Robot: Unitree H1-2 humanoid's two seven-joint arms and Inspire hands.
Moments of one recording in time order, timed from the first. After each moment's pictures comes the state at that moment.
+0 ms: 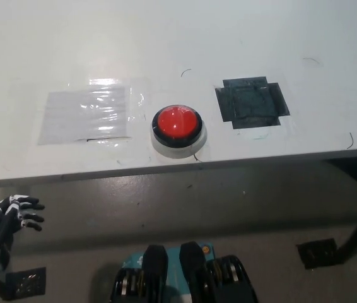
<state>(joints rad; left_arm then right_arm) -0.13 0.26 0.26 0.16 -0.23 0.07 -0.12 -0.31 -0.42 -0.39 -0.06 0.33 0.47 -0.08</state>
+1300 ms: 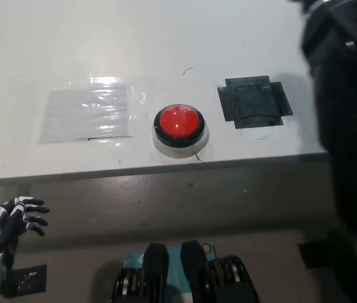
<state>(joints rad) -0.13 0.25 0.25 0.16 -0.25 0.10 -0.13 -1.09 -0.03 -0.03 0.22 0.30 0.47 -0.14</state>
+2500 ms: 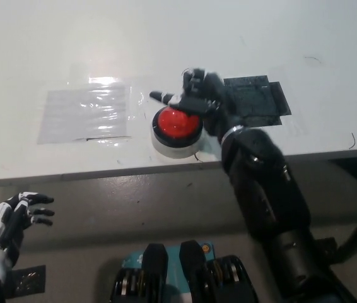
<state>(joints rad) -0.16 0.24 0.25 0.17 -0.25 0.09 -0.13 -0.81 0.16 0.02 0.57 0.23 0.23 -0.03</state>
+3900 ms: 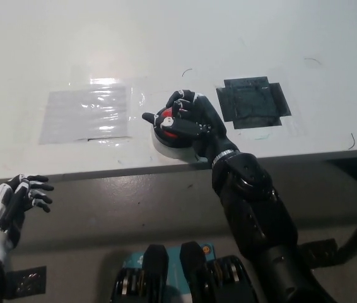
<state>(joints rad) -0.22 0.25 0.24 0.19 -0.27 0.08 -0.13 -0.77 0.19 -0.02 0.69 0.21 0.10 0.04</state>
